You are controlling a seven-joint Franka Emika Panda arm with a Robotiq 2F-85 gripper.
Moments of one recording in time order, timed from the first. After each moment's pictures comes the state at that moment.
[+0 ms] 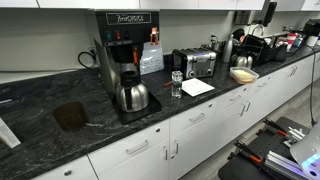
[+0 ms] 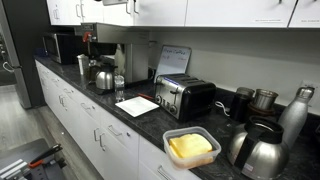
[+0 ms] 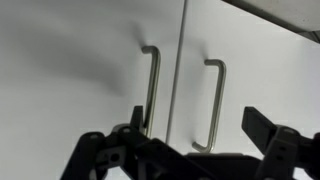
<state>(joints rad) 0.20 0.05 0.24 -1.77 0.23 3.17 -0.41</state>
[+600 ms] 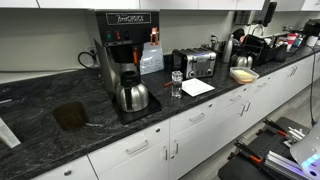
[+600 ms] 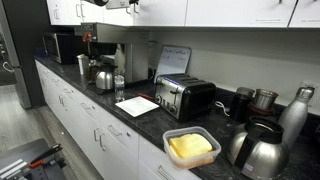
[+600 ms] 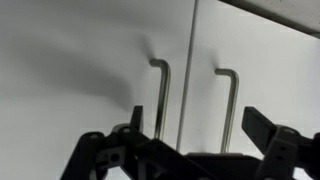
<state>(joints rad) 0.19 0.09 0.25 -1.76 0.25 3.22 -0.41</state>
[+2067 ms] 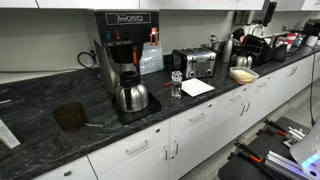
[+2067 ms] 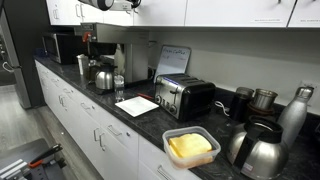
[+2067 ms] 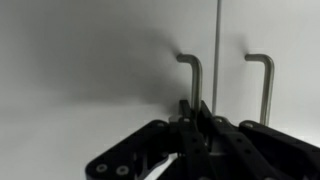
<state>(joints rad) 0.06 0.13 0.37 -1.75 0.26 3.33 -0.32</state>
